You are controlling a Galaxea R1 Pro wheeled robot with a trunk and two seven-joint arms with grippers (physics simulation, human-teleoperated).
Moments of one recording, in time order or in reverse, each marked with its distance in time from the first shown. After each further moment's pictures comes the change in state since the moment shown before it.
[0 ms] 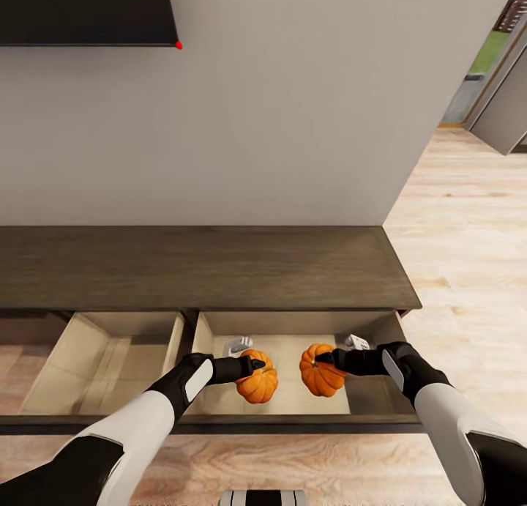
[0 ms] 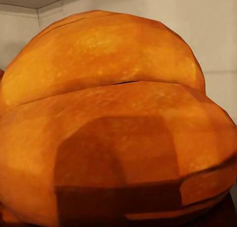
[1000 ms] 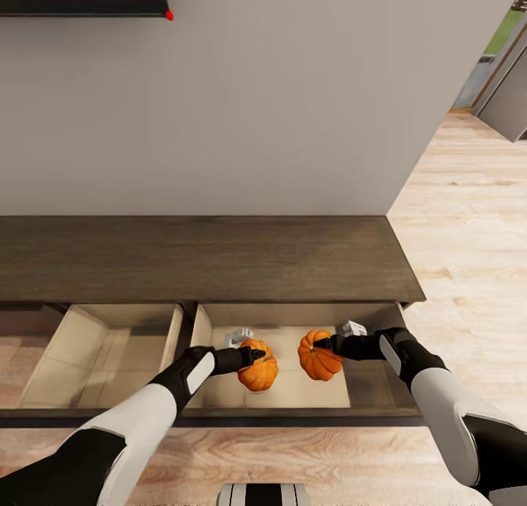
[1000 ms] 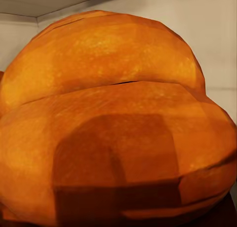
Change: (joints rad) left arm -0.028 -0.007 0.003 -0.002 0.003 -0.046 0.013; right arm -0.063 0.005 0.007 0.008 -0.001 0.000 -0.007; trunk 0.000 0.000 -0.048
